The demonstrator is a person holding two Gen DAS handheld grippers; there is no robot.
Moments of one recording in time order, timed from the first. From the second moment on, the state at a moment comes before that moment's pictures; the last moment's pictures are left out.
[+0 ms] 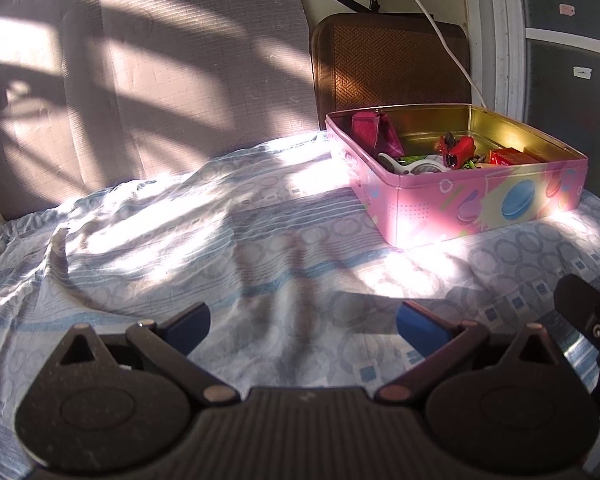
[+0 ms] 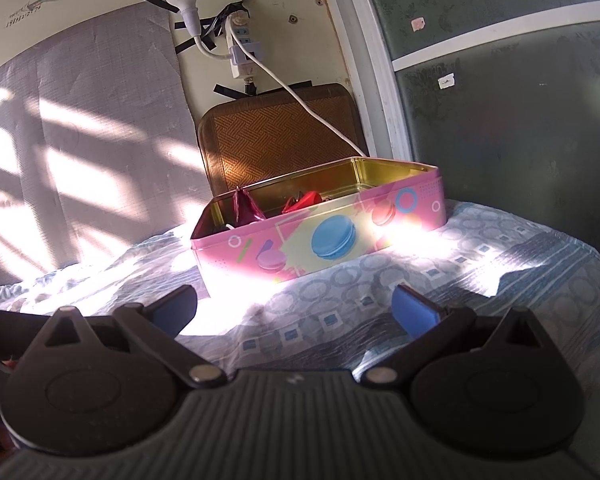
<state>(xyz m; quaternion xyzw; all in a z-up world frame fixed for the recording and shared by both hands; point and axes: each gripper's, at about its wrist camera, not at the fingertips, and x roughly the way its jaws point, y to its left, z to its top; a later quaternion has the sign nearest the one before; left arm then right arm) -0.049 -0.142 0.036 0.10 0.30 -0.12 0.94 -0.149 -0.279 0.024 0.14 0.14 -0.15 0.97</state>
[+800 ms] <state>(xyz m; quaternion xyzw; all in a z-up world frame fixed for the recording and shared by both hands) -0.050 -0.142 0.035 0.10 0.31 -0.13 0.93 -0.150 -0.278 0.022 0.15 0.14 -0.15 0.97</state>
